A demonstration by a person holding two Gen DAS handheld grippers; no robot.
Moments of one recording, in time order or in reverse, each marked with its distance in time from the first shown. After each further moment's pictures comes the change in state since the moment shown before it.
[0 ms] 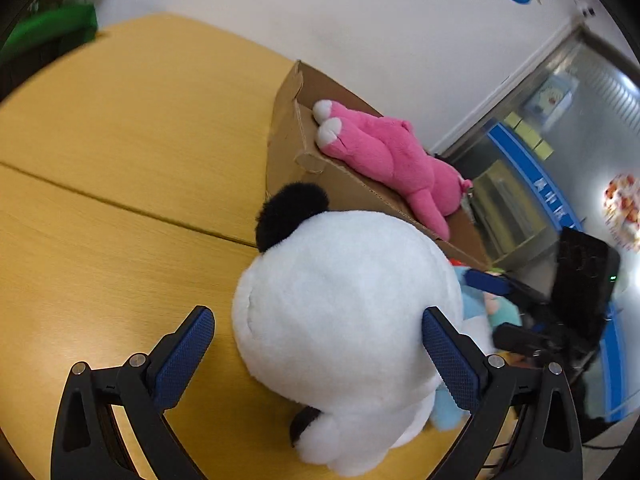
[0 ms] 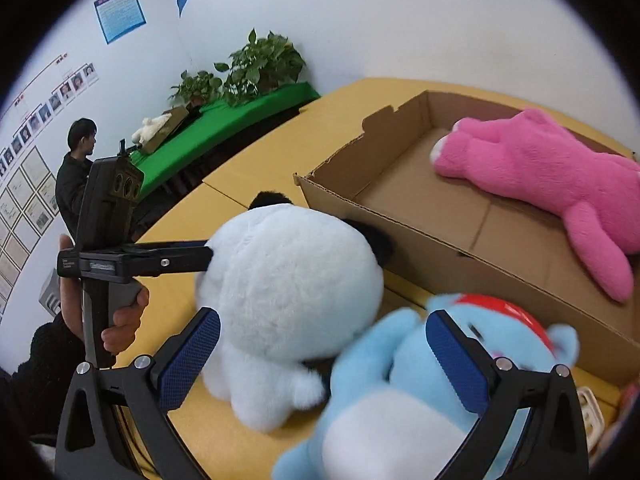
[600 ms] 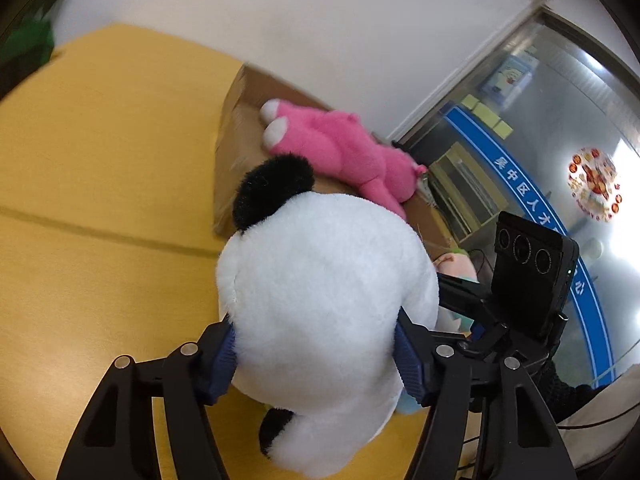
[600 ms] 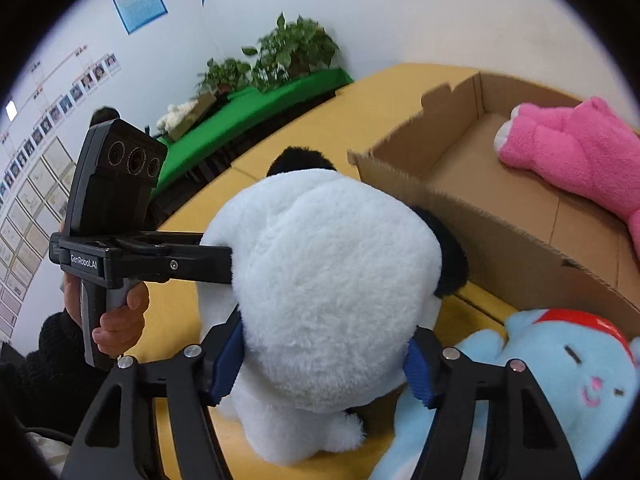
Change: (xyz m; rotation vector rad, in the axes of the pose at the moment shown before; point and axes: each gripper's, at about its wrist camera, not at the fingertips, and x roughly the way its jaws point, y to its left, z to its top) left arm -0.030 -0.052 0.011 0.158 -0.034 -0.070; right arm 0.018 0.022 -0.001 -0.013 -0.032 0.103
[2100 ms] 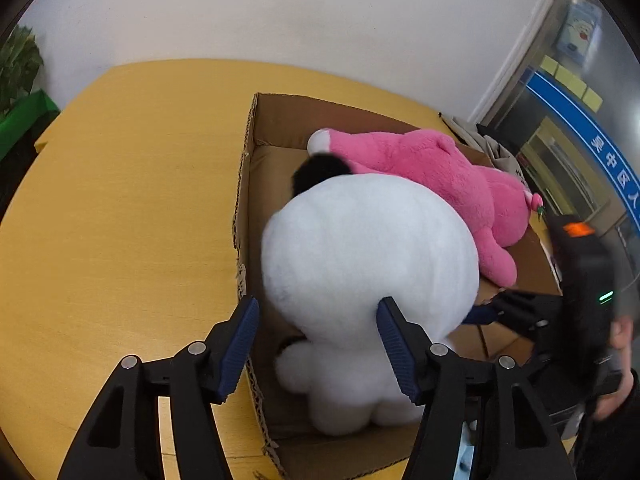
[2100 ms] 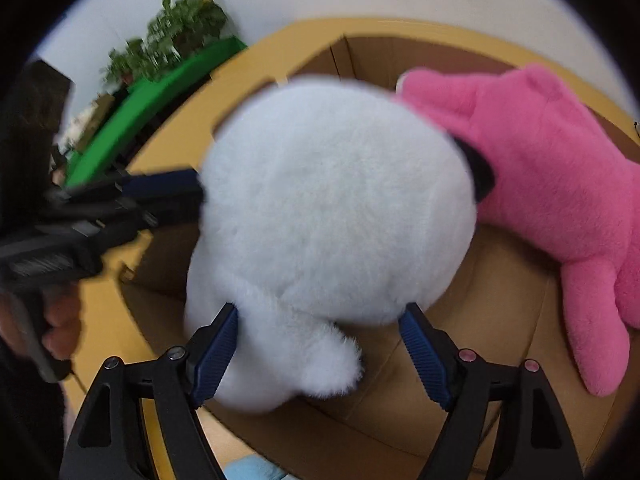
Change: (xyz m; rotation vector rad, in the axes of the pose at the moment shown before) left arm 0.148 0.021 0.140 0.102 0.133 0.374; right arm 0.079 -0.144 0.083 0.148 0.313 -0.253
